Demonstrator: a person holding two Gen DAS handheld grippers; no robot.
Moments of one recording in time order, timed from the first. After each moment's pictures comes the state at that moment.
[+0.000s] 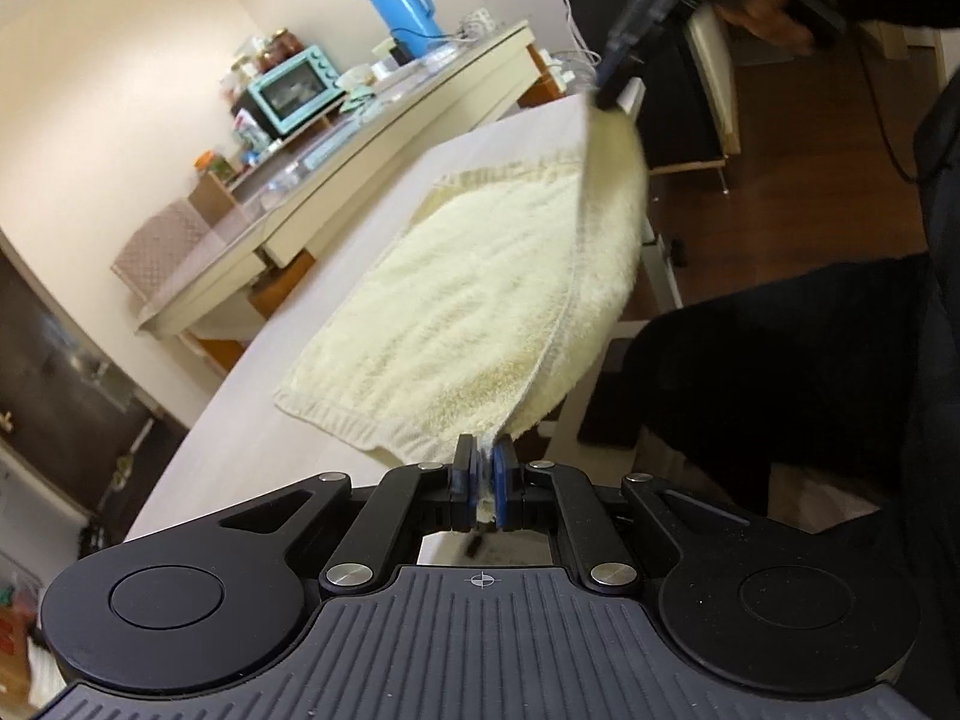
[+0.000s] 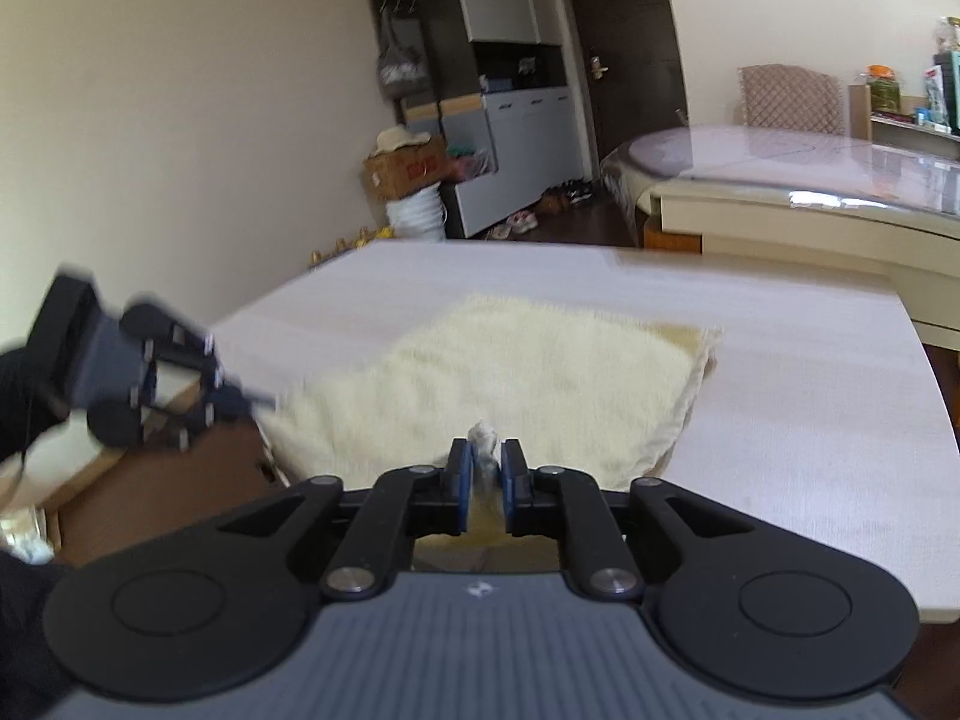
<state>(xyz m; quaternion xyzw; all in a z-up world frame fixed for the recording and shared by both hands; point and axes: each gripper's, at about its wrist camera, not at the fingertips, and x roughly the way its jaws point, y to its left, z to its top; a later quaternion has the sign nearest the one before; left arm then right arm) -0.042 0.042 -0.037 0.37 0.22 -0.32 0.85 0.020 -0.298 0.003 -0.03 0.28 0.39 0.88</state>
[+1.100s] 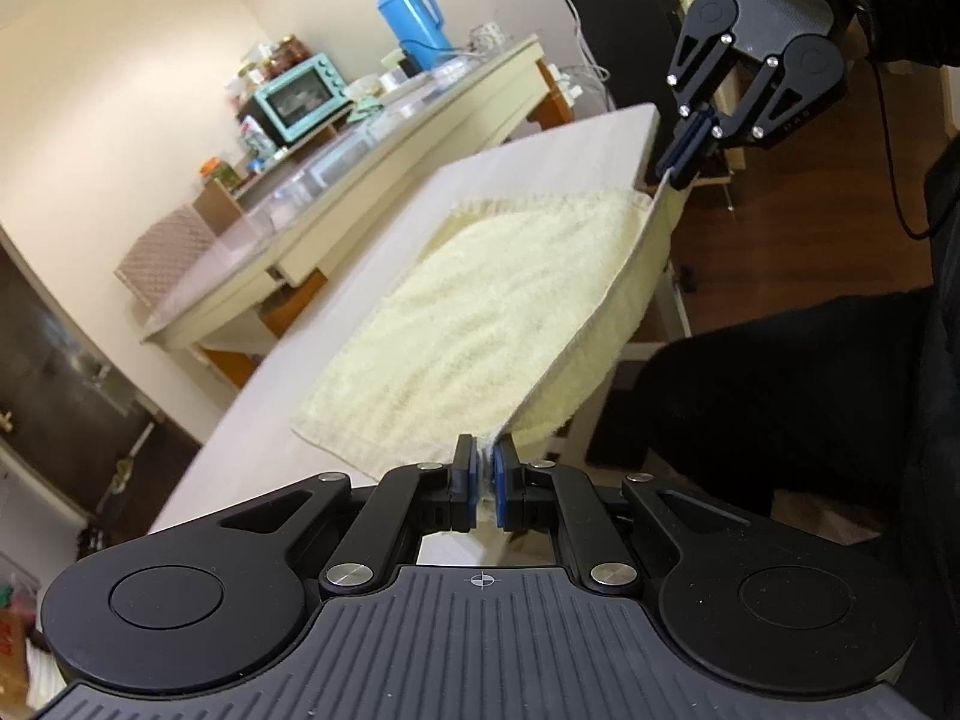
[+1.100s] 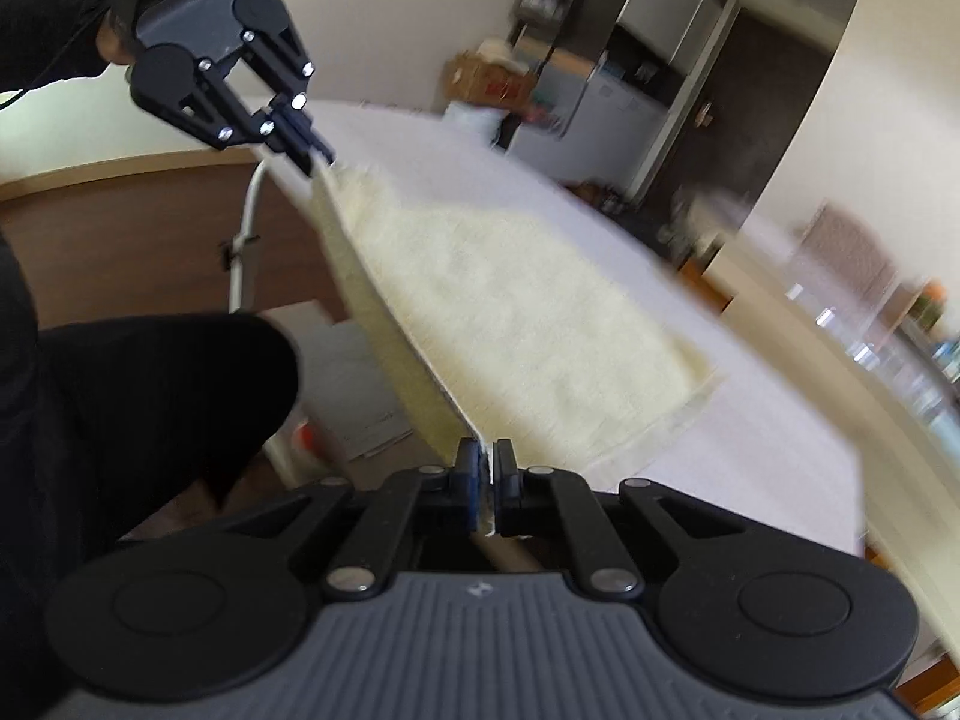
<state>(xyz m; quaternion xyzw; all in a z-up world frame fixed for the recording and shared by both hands) -0.038 0.036 -0.011 0.36 0.20 -0.31 0.86 -0.035 -0.265 -0.009 -0.30 0.20 0.37 0.85</state>
